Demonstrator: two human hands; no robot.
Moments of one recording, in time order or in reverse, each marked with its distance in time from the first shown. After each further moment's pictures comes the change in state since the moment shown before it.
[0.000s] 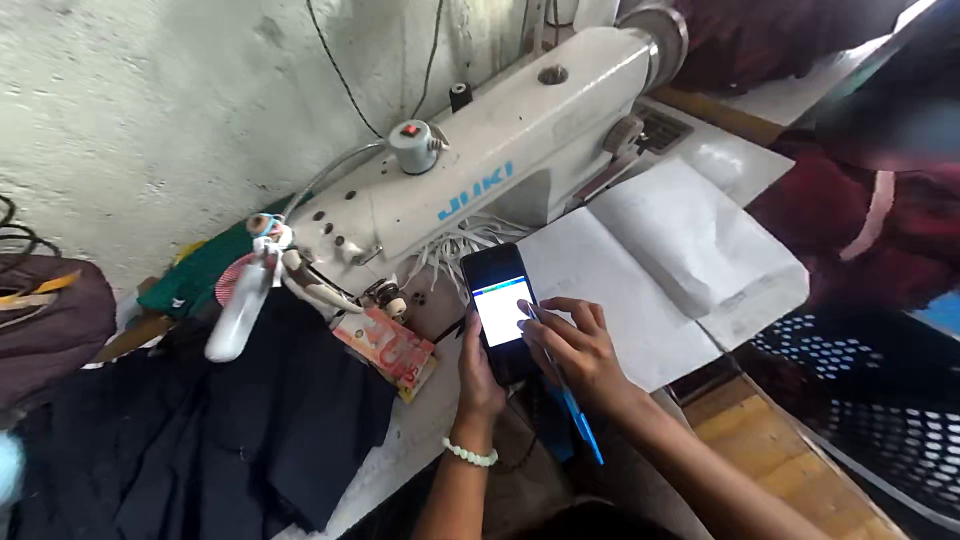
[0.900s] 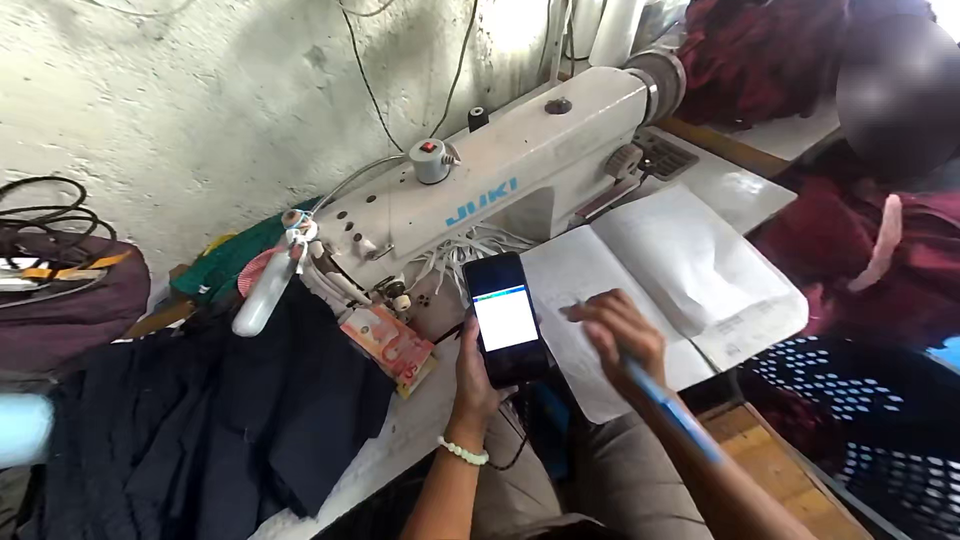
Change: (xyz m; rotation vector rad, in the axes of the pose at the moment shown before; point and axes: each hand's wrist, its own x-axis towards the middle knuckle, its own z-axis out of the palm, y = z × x) left_hand 0.000 -0.005 -0.003 -0.001 -0.038 0.038; right_hand 0.007 0.038 -0.035 0.329 0.099 0.196
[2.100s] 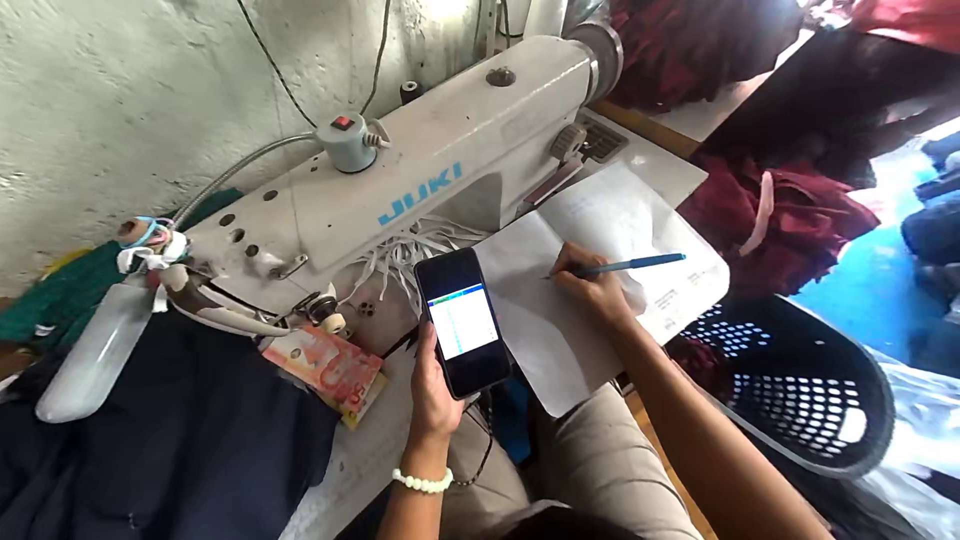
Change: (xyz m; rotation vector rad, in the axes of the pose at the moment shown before) left_hand 0.003 -0.004 -0.004 -0.076 -0.113 -0.026; right_hand 0.019 0.071 -0.023 0.218 -0.134 0.488
